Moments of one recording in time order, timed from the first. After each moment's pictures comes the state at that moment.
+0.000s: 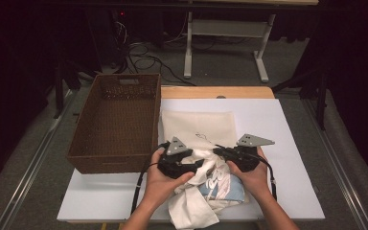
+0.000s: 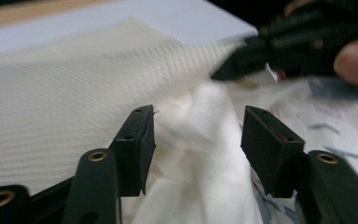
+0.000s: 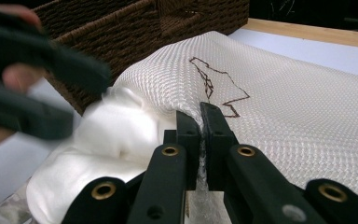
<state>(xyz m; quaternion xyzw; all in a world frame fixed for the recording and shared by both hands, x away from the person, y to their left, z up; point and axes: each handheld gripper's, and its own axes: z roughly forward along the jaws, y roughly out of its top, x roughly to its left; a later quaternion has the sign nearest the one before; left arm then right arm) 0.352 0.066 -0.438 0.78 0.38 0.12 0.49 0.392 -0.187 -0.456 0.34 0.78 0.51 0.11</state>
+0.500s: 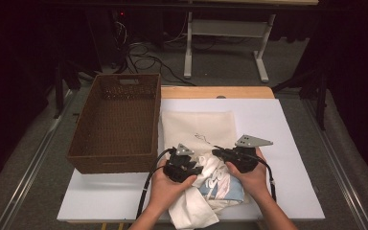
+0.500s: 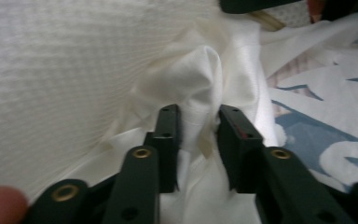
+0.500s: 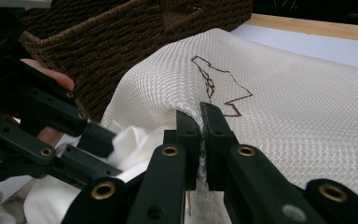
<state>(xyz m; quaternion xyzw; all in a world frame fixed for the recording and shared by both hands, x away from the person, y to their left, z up) 0.360 0.040 -0.468 0.81 0.41 0.04 0.41 0.391 -0.184 -0.459 0.34 0.78 0.51 0.10</state>
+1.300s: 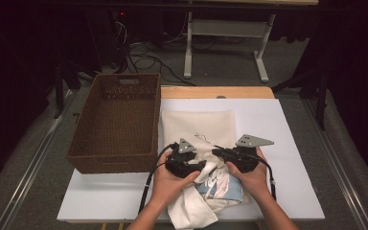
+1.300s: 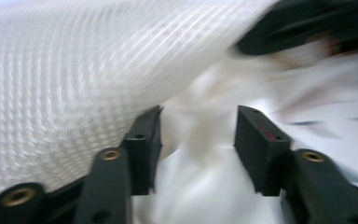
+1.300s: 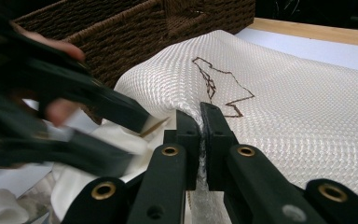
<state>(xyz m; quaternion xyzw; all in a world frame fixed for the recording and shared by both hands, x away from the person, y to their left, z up) 0.359 0.045 -0.448 0.80 0.39 0.07 0.45 0.390 -0.184 -0.454 0.33 0.78 0.51 0.10</state>
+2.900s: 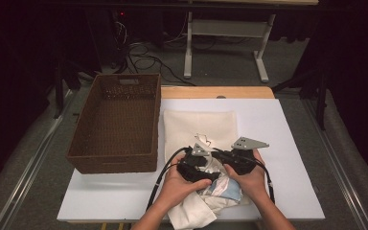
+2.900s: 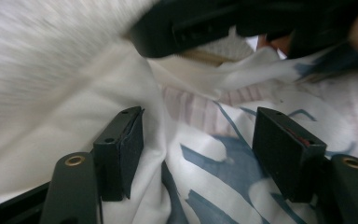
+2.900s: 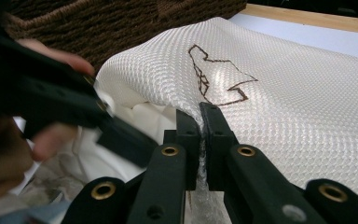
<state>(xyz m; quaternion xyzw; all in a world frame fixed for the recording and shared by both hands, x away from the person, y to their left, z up) 0.371 0.007 -0.477 0.84 0.36 0.00 0.41 0.387 -0.178 -0.463 0.34 0.79 0.49 0.12</state>
